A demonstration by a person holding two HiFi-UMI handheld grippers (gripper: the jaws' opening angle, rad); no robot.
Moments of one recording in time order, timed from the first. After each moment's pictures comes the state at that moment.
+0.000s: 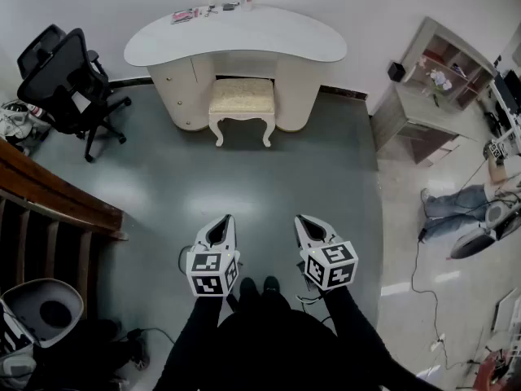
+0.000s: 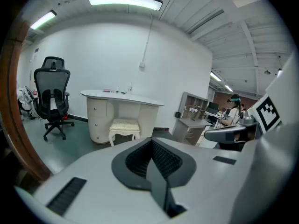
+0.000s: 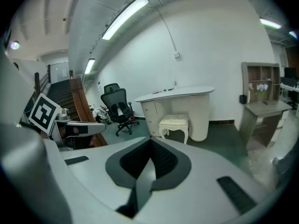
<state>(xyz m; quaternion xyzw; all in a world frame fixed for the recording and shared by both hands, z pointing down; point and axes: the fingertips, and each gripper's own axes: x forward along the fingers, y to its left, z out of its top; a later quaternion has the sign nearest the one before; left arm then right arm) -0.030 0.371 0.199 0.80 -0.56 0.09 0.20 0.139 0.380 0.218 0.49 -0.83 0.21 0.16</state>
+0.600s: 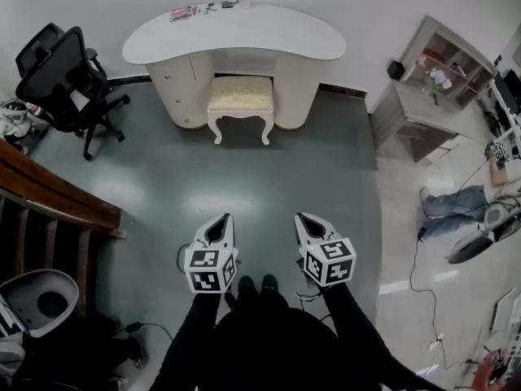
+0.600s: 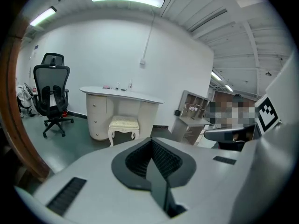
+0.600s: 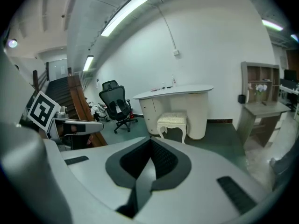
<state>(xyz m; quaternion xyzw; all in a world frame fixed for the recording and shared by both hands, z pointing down) -0.030 0.363 0.207 0.80 -0.56 0.09 0.21 0.143 0.369 0.225 0.49 -0.83 0.21 0.17</state>
